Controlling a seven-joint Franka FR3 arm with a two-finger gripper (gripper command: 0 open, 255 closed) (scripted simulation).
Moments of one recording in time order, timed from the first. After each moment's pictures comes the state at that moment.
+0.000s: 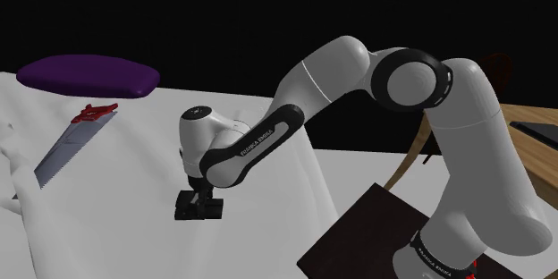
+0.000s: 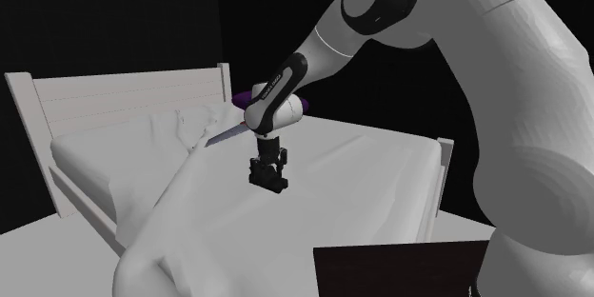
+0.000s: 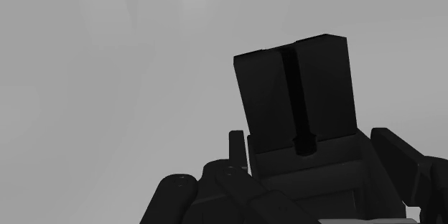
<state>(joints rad) 0.36 0.71 0.26 -1.73 -0.28 2.39 0.07</state>
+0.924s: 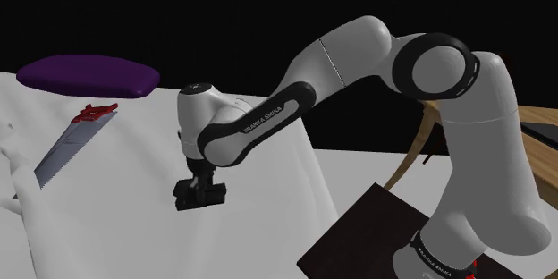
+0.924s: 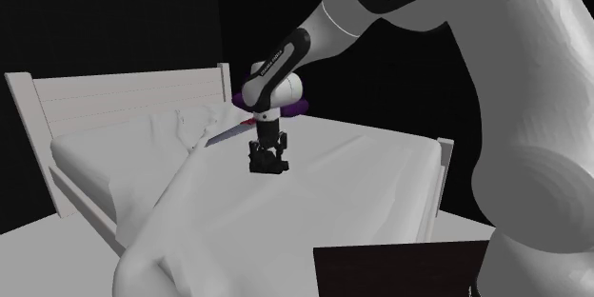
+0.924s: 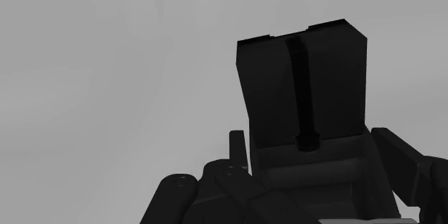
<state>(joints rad) 0.34 0.59 0.29 -1.74 -0.24 2.28 0.05</state>
